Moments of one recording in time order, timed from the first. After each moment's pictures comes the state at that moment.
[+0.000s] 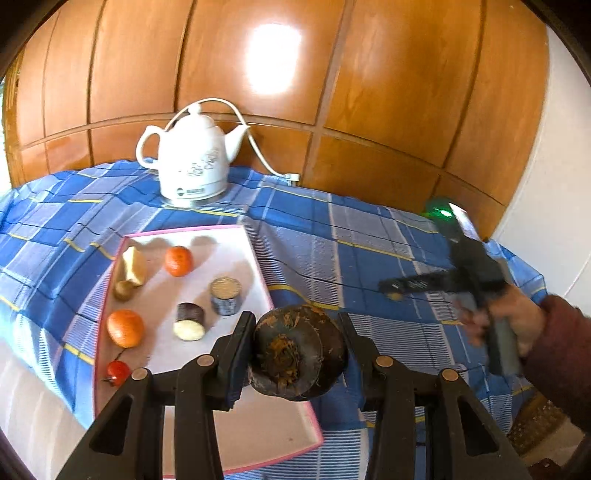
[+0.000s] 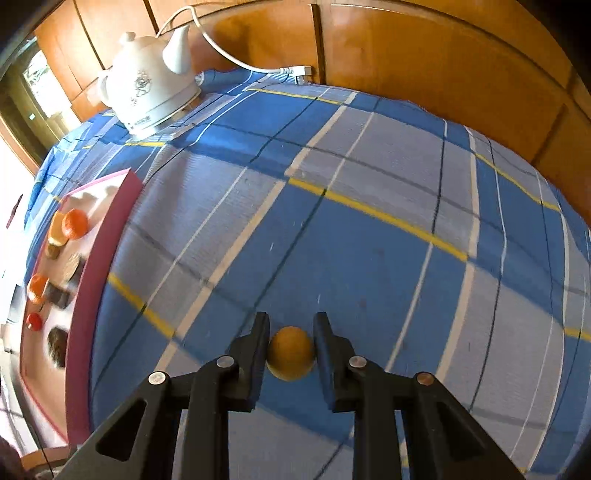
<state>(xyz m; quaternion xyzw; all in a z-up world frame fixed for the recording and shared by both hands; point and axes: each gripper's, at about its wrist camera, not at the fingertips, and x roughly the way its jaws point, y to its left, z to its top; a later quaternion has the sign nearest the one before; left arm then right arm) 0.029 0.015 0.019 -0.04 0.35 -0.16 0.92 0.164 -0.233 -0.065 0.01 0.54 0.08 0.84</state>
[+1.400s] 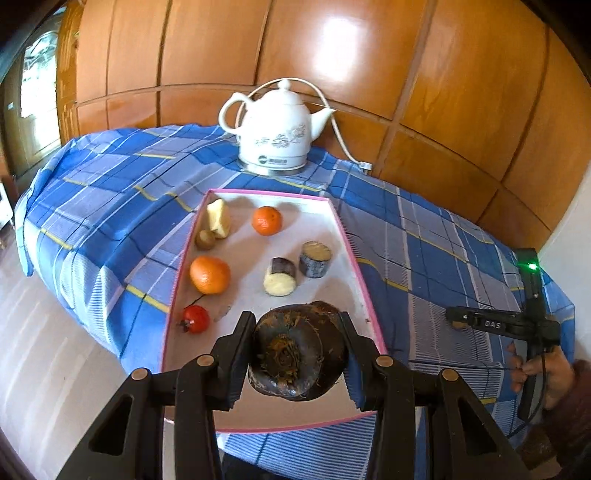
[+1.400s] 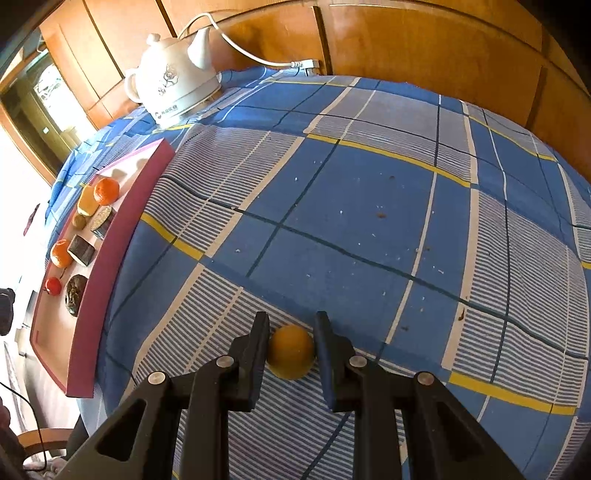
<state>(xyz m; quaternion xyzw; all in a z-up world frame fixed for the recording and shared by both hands) 0.010 0.075 0.000 -0.08 0.39 -0.06 0.92 0.105 -0.235 -0.081 0.03 0.51 0.10 0.85</state>
